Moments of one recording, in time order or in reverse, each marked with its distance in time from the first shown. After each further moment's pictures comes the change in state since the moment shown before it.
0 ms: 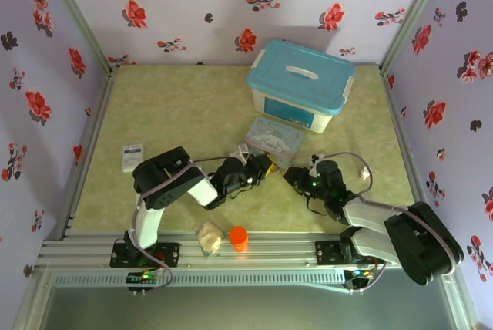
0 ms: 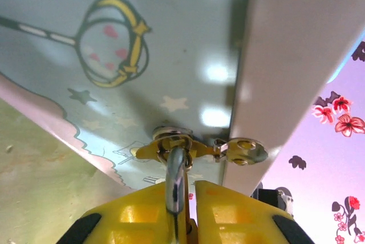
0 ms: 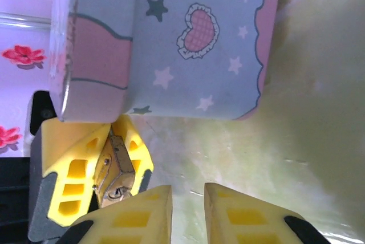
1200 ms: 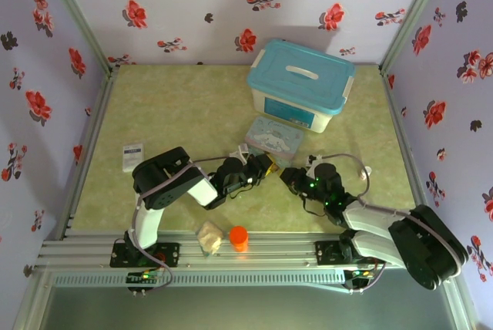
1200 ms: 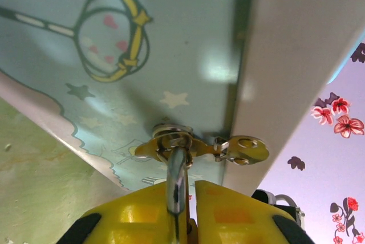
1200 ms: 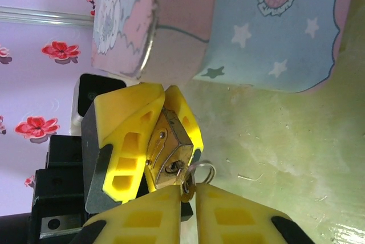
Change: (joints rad) left arm -0.001 -0.002 0.000 -0.007 0.000 -0.008; right arm 0.077 -0.037 -0.017 0.069 0.031 0.100
